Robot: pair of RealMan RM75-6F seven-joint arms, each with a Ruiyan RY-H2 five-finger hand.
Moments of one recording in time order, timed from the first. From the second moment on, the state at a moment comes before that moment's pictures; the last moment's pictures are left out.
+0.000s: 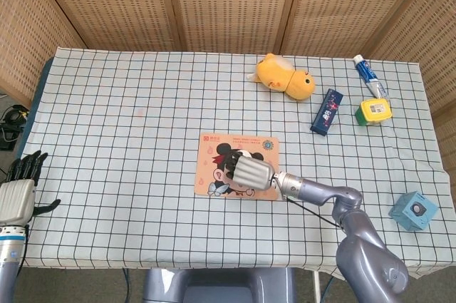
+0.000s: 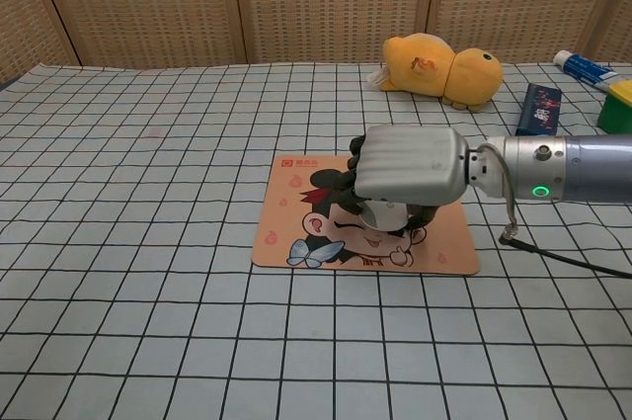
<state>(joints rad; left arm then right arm) -0.15 -1.36 -0.09 -1.31 1.36 1.36 -0.01 0.97 -1.99 -0.29 -0.18 -1.93 1.30 0.23</state>
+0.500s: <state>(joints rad) -0.15 -1.35 -0.09 -1.32 1.37 1.38 -0.01 0.97 -1.99 -0.29 -0.21 -1.93 1.30 0.17</state>
